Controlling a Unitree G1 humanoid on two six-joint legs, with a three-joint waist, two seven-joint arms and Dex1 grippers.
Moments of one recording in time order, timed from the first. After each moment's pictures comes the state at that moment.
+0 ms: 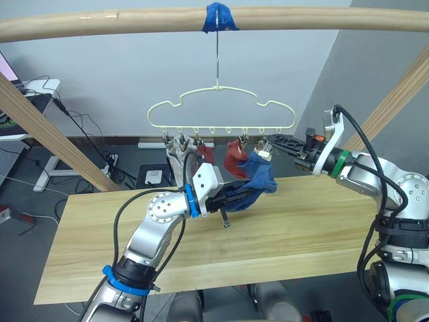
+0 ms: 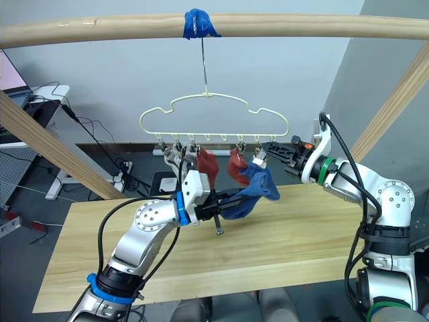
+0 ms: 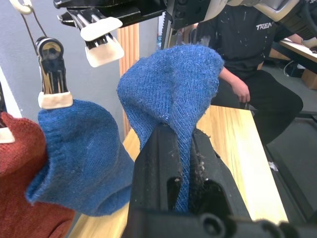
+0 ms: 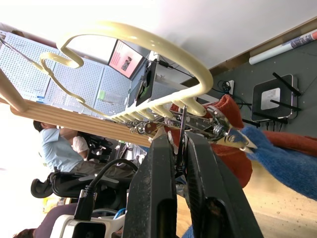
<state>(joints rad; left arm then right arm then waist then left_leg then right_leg) -0.32 0.35 -0.26 -0.16 -0.22 0.06 -0.87 -0.59 -0.51 -0.21 -0.05 1.94 1.06 -0.42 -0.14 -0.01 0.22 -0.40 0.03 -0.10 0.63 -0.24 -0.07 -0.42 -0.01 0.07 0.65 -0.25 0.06</state>
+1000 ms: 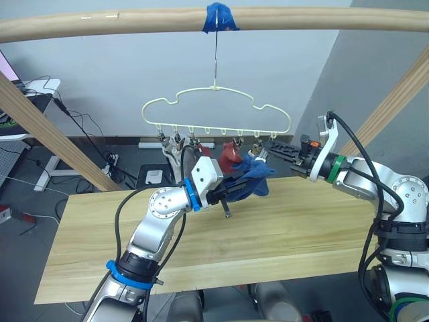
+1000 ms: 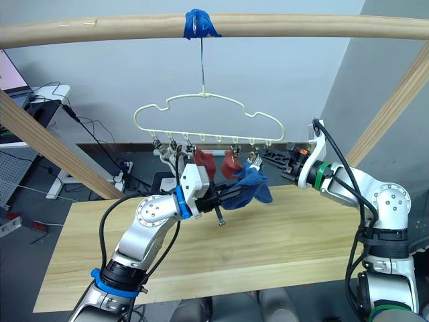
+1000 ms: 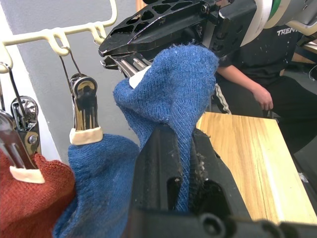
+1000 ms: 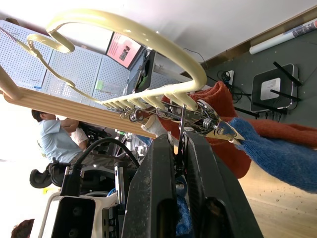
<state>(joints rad) -0.35 0.33 -0.25 -0.11 -0.20 -0.01 -0.82 -0.56 -0.51 -0.17 -0.08 1.94 1.06 -0.42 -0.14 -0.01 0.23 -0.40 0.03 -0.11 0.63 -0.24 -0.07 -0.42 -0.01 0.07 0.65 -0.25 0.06</state>
